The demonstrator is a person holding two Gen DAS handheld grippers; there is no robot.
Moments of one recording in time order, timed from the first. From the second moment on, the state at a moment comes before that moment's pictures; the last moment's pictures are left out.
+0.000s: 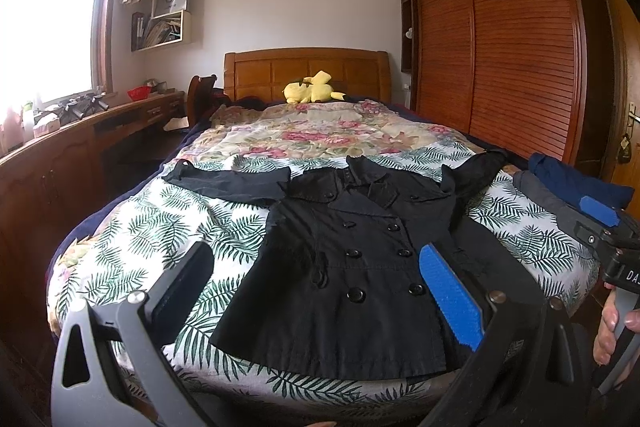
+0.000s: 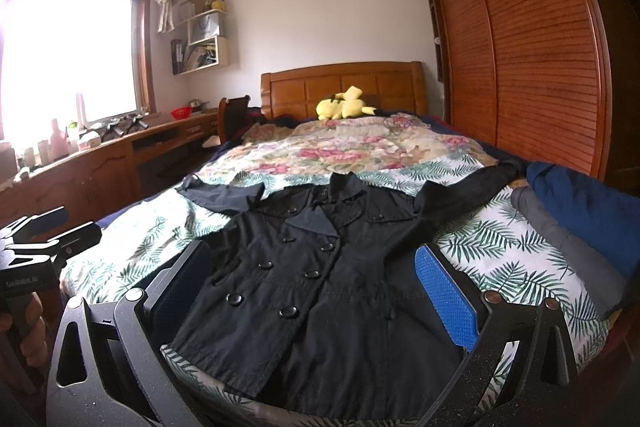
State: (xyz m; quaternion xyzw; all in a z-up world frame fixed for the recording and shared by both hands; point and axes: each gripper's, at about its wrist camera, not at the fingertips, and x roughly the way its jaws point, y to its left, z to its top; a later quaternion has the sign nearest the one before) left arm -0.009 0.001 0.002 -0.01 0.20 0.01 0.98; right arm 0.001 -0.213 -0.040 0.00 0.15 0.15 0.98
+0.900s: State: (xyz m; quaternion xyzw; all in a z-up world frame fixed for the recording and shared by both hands) left arm 0.055 0.053 -0.052 -0.02 0.25 0.05 0.97; right arm 0.126 -0.150 -0.079 -0.04 0.20 0.22 0.95
